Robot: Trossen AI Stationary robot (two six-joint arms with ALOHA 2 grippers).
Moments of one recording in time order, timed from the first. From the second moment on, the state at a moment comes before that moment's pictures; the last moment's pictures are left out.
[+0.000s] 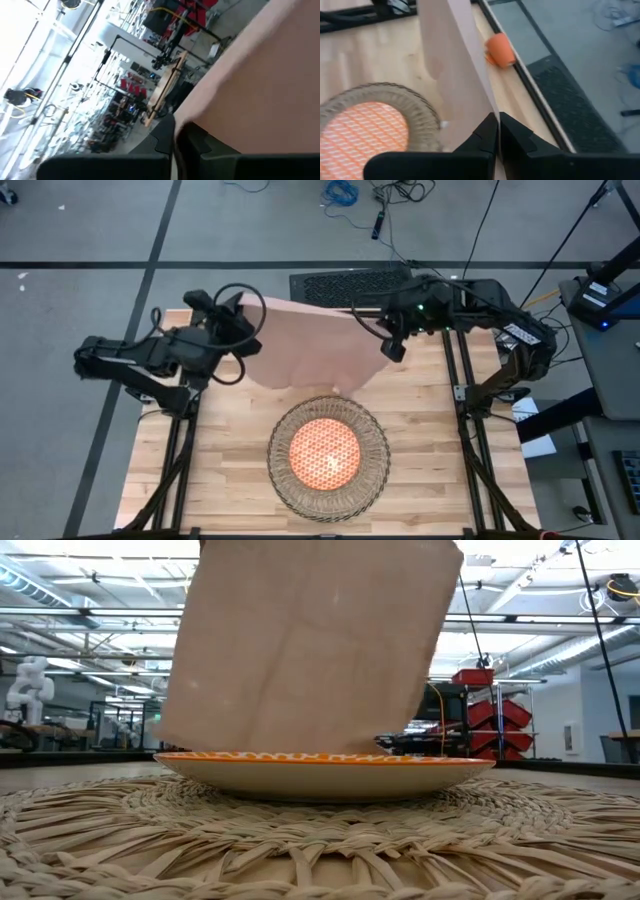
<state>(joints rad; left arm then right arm) -0.16 1.15 1.40 -0.32 -1.39 0.95 -0.15 1.53 2.11 -1.39 0.26 0.12</state>
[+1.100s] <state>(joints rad) -0.47 1.21 1.50 -0.34 -1.45 0.90 0.23 1.44 2.11 -1.40 0.63 0.12</state>
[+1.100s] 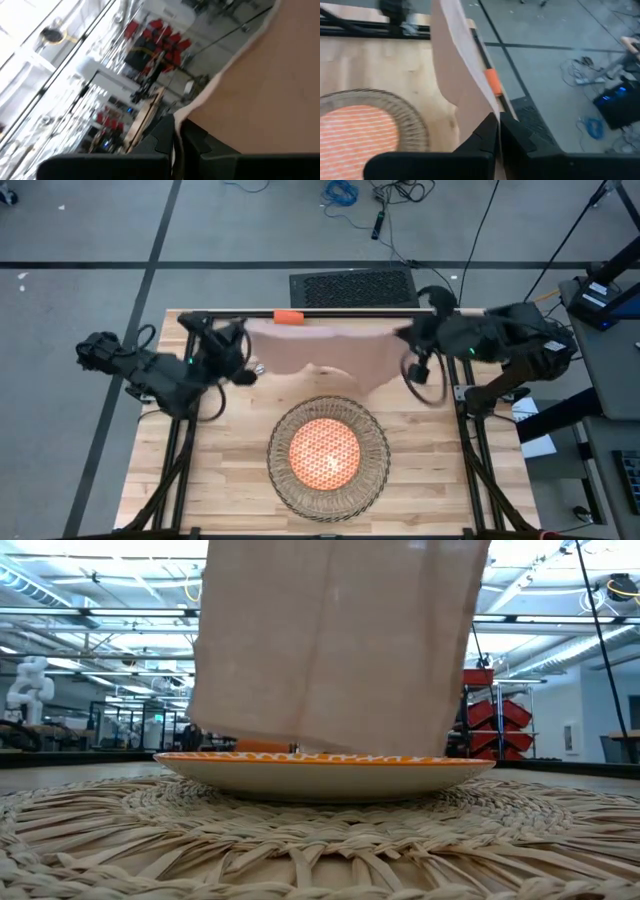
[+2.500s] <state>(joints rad) -0.76 1.47 1.82 -0.53 -1.57 0.69 0.83 1.45 2.11 -1.54 0.89 0.51</state>
